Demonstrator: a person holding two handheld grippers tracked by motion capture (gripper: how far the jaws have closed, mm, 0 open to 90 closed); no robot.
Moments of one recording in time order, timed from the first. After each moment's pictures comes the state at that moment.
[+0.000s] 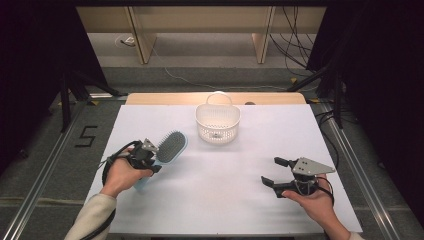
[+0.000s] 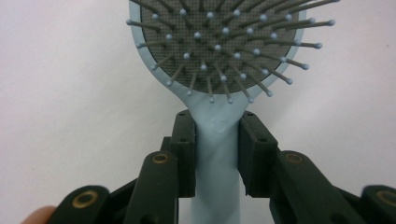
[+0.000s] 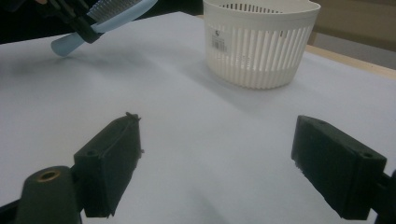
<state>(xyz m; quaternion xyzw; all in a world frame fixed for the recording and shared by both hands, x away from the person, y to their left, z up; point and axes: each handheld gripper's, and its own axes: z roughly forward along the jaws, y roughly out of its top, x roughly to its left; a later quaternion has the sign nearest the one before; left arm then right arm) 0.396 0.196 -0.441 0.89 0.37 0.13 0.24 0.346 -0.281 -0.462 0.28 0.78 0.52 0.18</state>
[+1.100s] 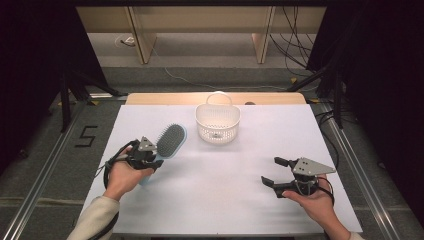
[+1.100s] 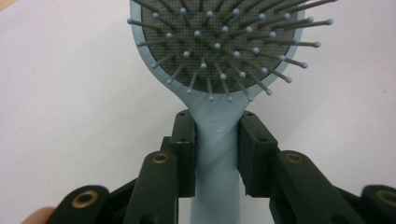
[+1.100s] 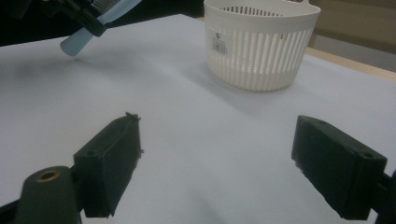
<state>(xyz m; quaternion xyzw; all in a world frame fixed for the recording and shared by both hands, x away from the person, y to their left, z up) 0.391 0.195 -0.437 0.85 0.39 0.18 0.29 0.345 -0.281 -0.462 0.28 0.78 0.53 0.18</state>
